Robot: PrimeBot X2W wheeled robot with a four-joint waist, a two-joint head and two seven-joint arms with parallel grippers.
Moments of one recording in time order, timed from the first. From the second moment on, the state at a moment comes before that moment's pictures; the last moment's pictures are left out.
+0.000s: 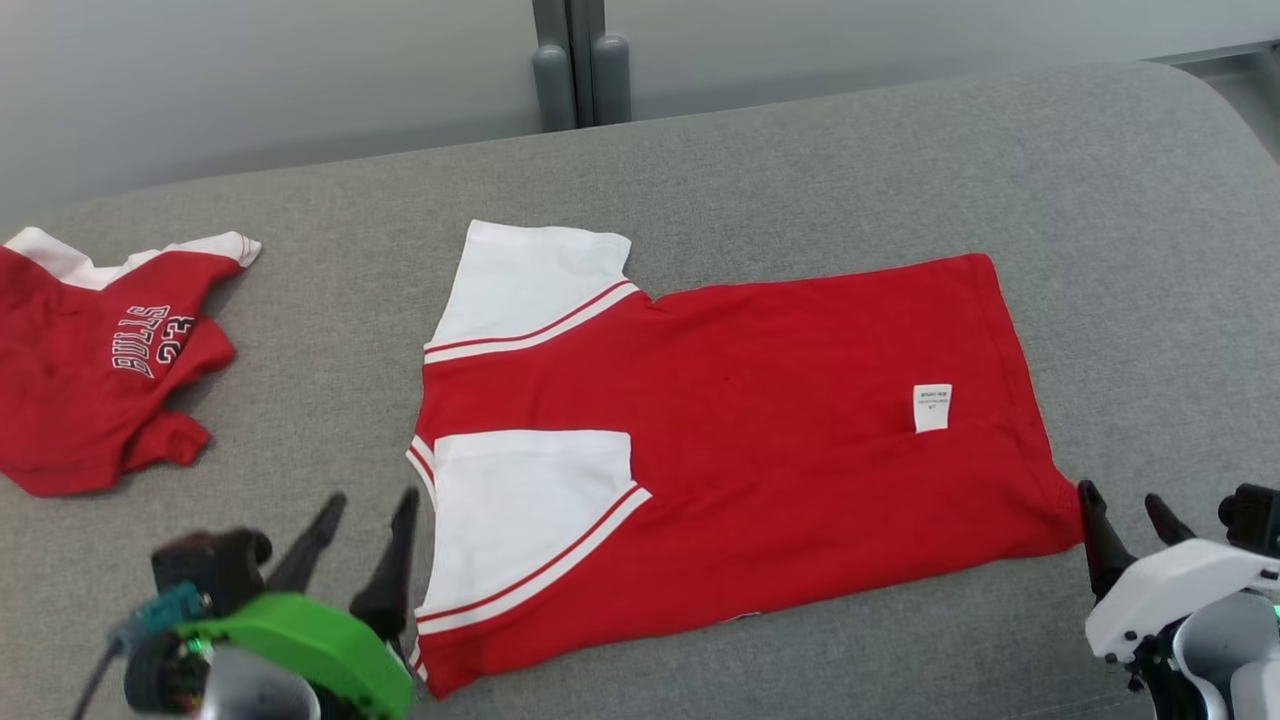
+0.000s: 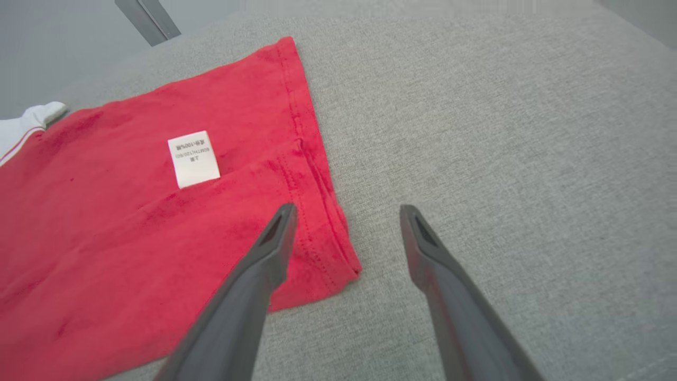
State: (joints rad) left arm 0.06 0.28 -0.25 -0.13 -0.62 0.03 0.17; right arm -0.05 -0.05 -0.26 0.15 0.31 0.13 0.20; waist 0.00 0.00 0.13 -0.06
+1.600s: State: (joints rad) left arm -1.05 0.63 -0.62 0.52 -0.78 -0.13 0.55; right arm -0.57 -0.05 0.06 0.26 0.29 0.13 0.13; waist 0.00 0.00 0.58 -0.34
